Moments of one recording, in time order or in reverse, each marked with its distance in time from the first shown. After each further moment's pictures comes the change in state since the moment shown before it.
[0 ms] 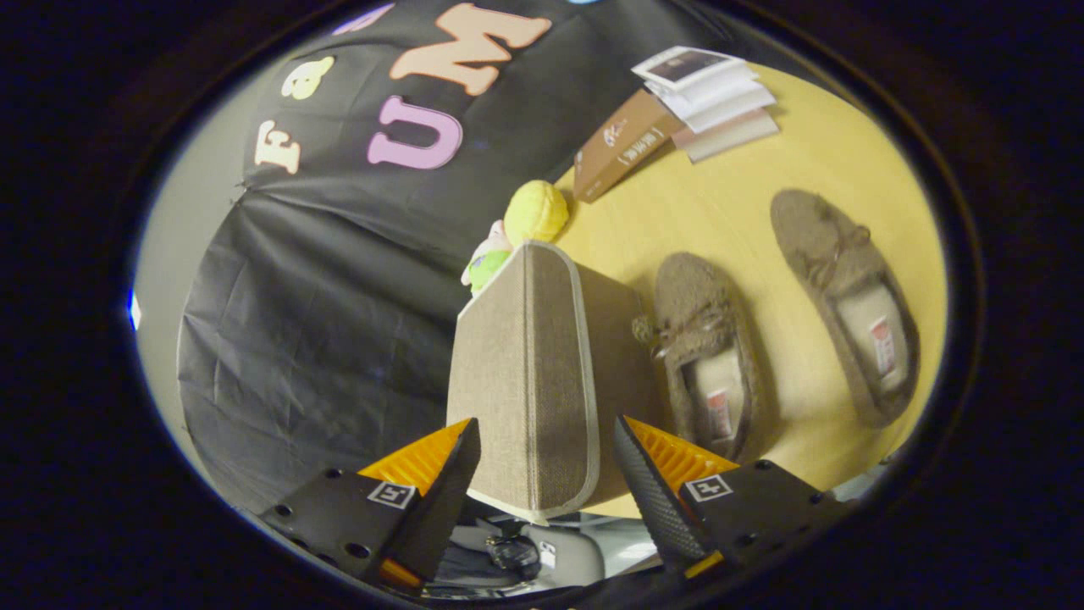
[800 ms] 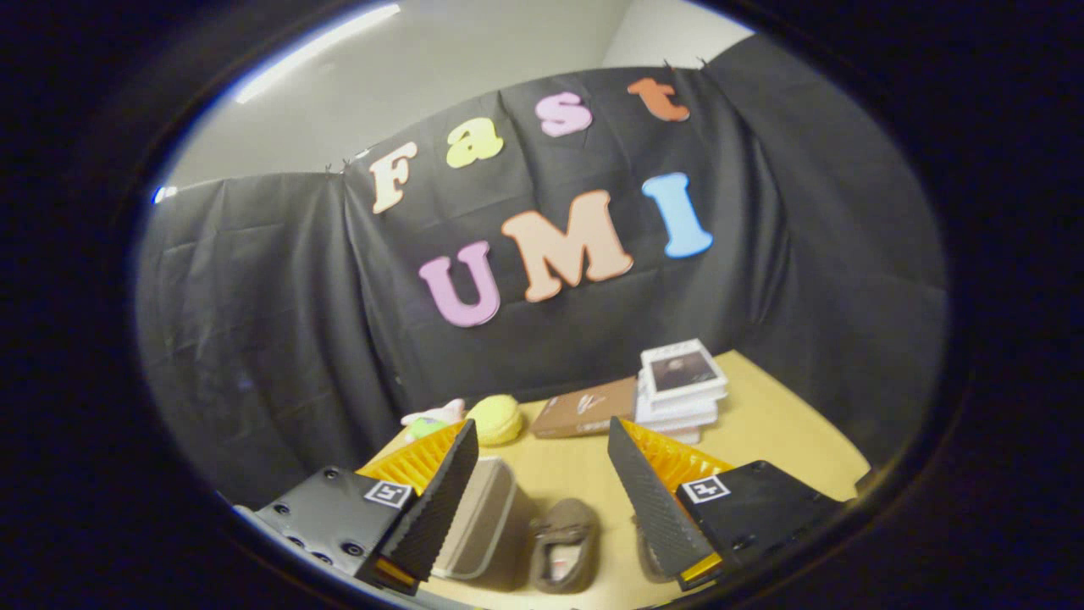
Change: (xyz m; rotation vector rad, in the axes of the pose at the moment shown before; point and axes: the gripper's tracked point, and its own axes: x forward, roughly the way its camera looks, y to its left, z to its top) arm -0.154 0.081 0.117 -0.617 -0.763 -0.171
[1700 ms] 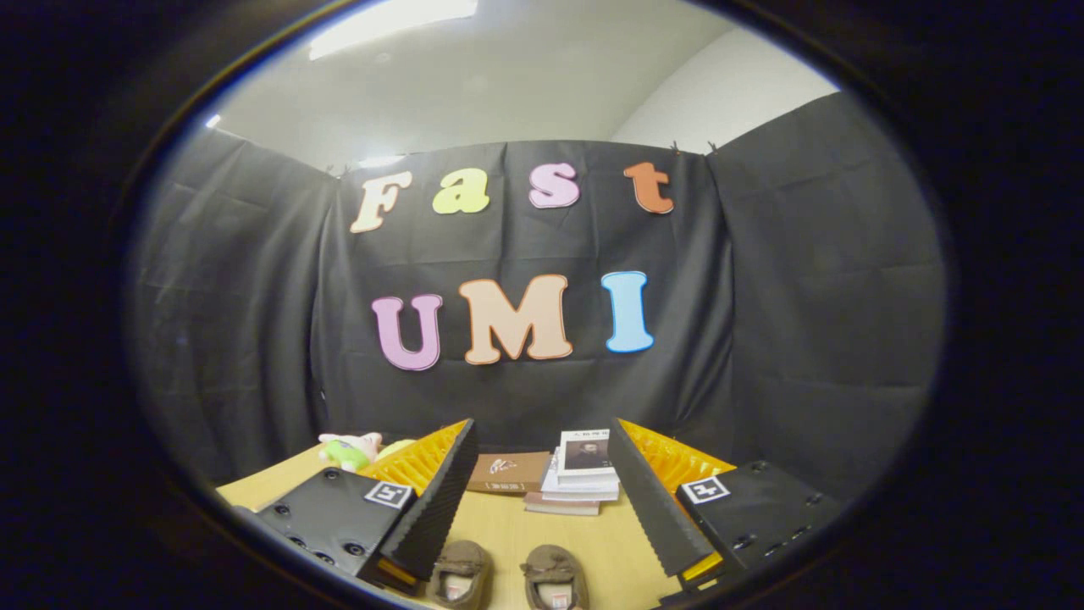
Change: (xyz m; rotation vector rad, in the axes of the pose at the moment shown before) arm -0.052 -0.058 0.105 -0.280 -0.328 -0.232
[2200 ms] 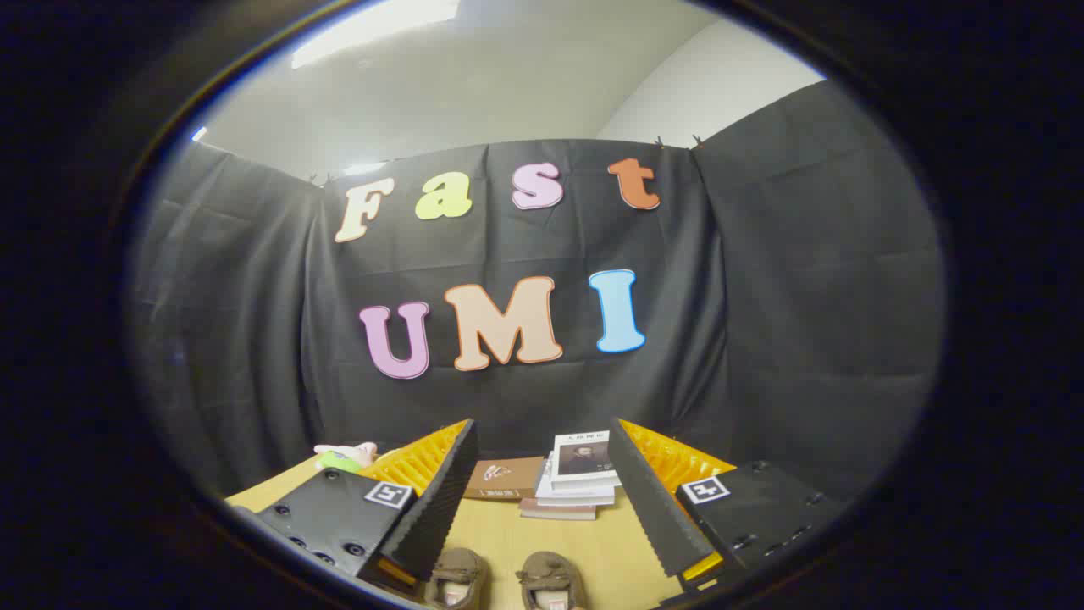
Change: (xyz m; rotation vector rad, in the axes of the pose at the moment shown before) arm 0.020 -0.020 0.007 0.039 -0.002 -0.014
